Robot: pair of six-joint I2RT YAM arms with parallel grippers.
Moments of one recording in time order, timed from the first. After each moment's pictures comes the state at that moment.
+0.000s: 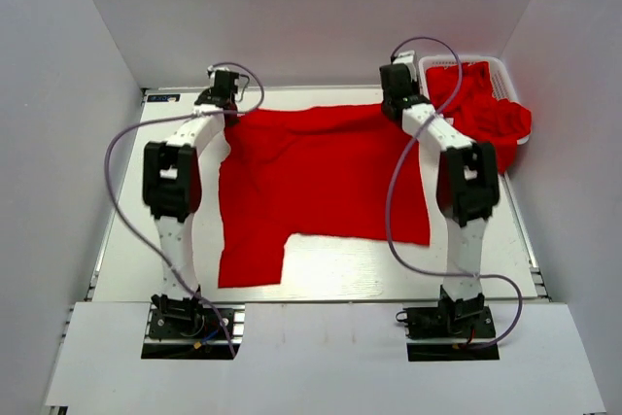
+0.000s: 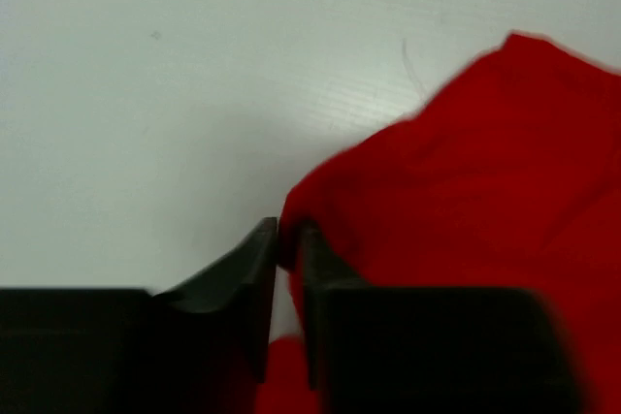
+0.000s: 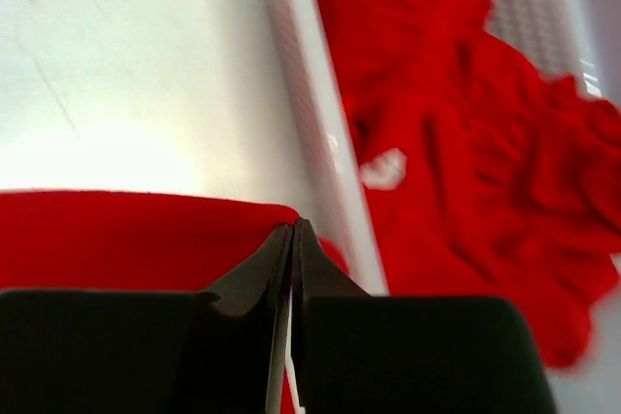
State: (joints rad) left arm -0.19 2.09 1.69 -0.42 -0.45 -0.22; right arm 0.32 2.03 1.66 -0.26 0.72 -0.08
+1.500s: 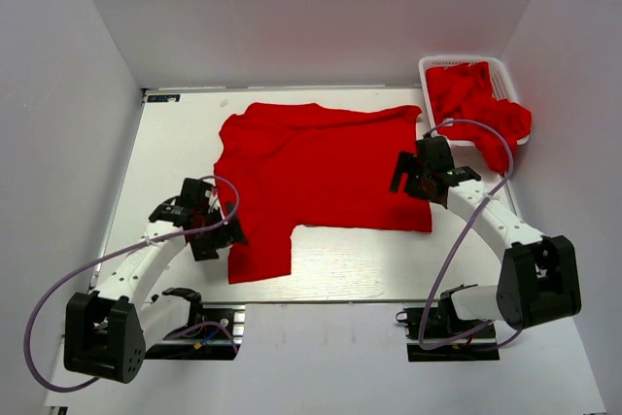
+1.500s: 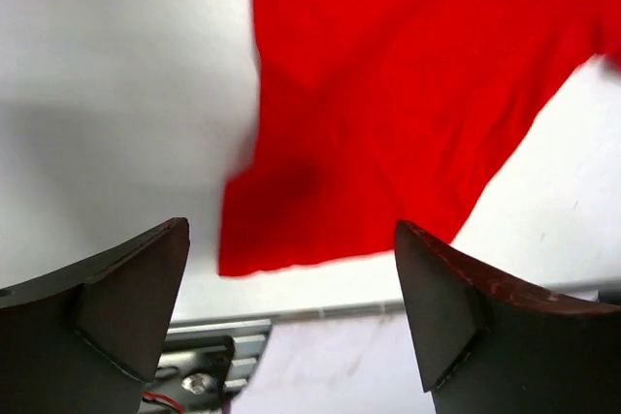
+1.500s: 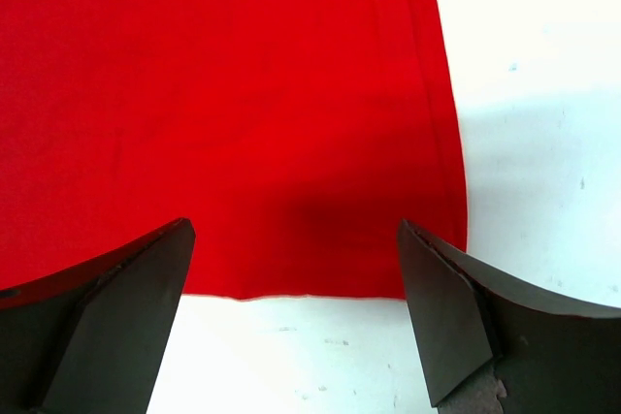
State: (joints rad) left arm -0.18 1.05 0.64 -0.77 0.15 -0.53; right arm 0.29 1.33 0.89 -0.48 0.12 0.44
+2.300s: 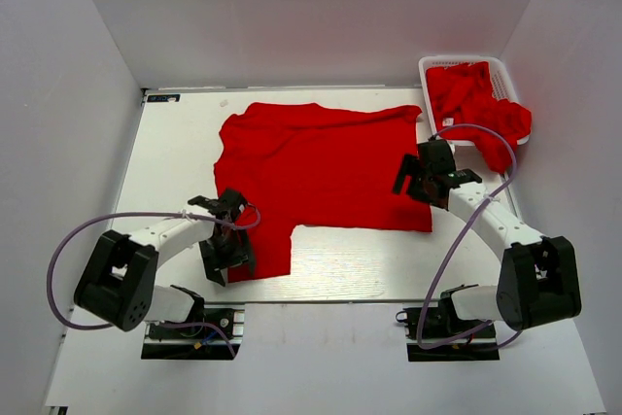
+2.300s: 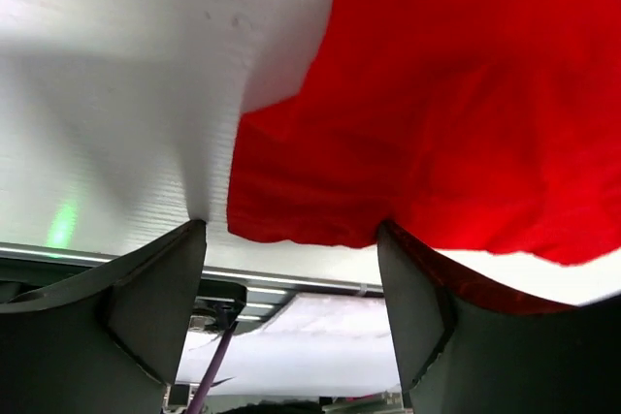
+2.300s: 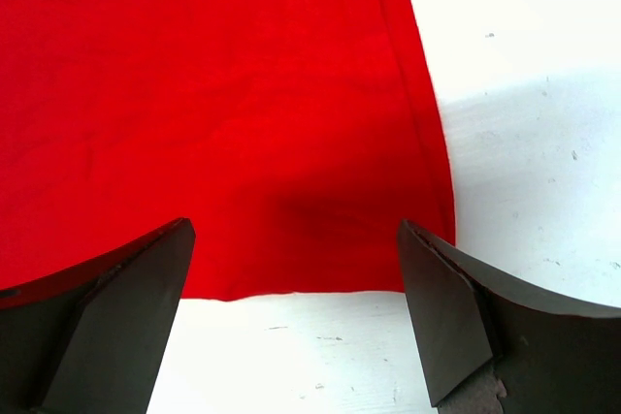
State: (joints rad) left arm -0.44 1.33 0.61 -0.88 0.07 -0.75; right arm 0.27 1.32 0.84 -0.47 0.15 0.49
